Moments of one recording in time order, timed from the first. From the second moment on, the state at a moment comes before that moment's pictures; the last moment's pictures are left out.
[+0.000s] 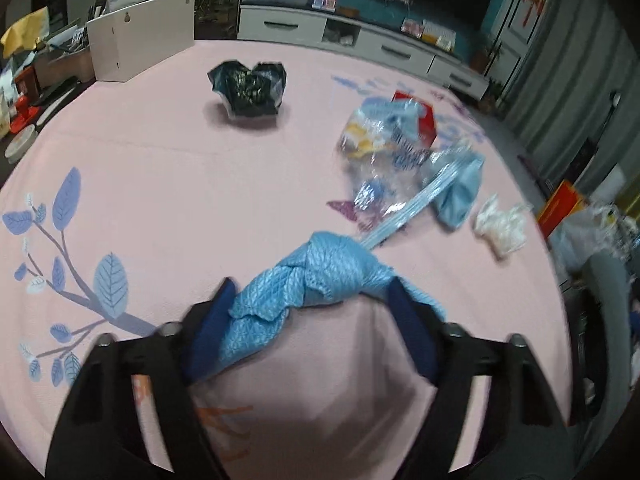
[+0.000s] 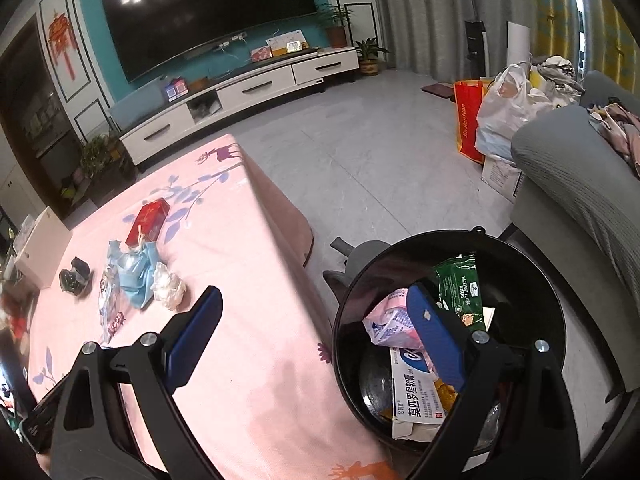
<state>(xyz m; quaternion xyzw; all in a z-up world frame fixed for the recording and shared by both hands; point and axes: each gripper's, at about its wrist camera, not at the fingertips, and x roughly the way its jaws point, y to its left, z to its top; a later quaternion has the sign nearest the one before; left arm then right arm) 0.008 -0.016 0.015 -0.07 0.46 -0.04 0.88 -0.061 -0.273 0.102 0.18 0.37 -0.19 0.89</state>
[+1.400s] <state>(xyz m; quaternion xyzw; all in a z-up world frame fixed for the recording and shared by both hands) -0.024 0.076 0.106 -0.25 0.36 -0.08 0.90 0.161 -0.030 0.032 -0.04 0.49 0.03 0.87</state>
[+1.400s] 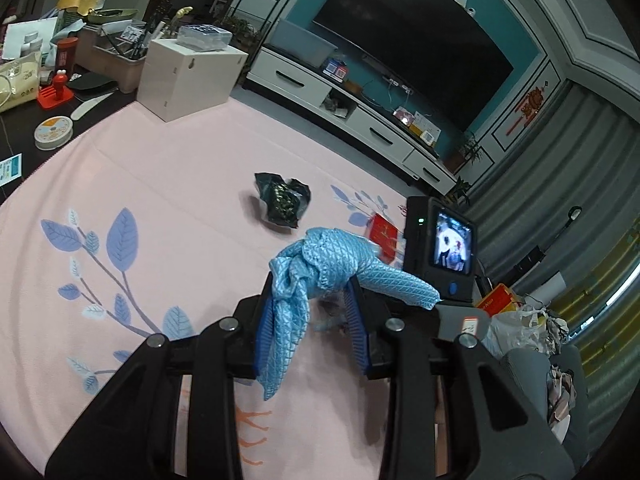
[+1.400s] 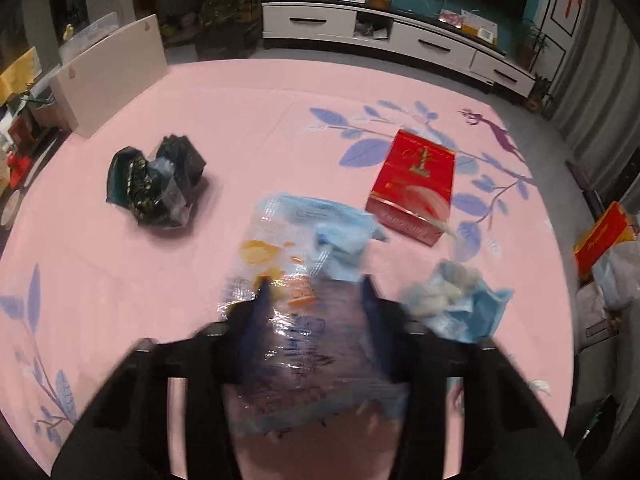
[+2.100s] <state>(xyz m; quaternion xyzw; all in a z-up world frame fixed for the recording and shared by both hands) -0.030 0.063 0.110 -0.27 0.35 -0.10 0.89 0.033 -0.099 0.195 0.08 0.30 0.10 0.95</state>
